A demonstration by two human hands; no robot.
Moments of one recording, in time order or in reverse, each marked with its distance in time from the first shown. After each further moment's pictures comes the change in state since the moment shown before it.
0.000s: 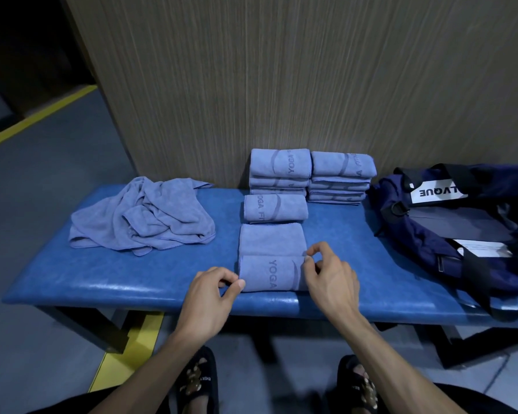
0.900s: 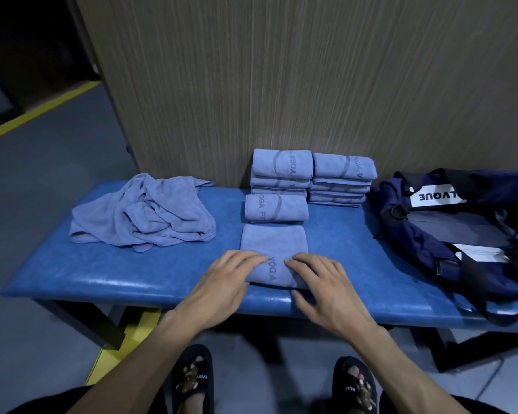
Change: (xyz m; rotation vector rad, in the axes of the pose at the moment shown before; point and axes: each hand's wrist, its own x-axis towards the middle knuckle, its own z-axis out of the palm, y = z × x) left_hand 0.030 -0.003 0.001 0.296 -0.266 0.608; right_hand -0.010 0.023 -0.013 -0.257 -0.130 -0.664
